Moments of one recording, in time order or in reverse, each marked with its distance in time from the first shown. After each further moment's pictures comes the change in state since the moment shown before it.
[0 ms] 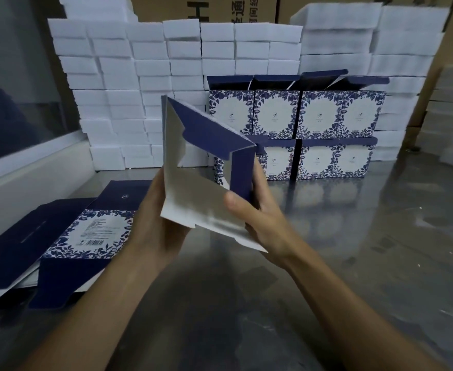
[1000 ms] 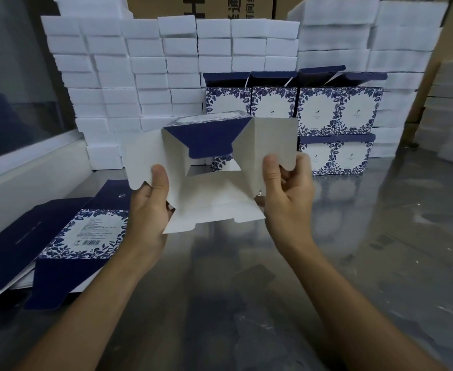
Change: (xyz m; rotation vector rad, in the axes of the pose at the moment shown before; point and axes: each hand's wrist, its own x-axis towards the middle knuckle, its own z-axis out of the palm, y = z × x) left_hand 0.003 0.011 0.007 0.286 0.302 0.124; right_hand 0.004 -0.008 -0.009 -0.037 0.576 -0.218
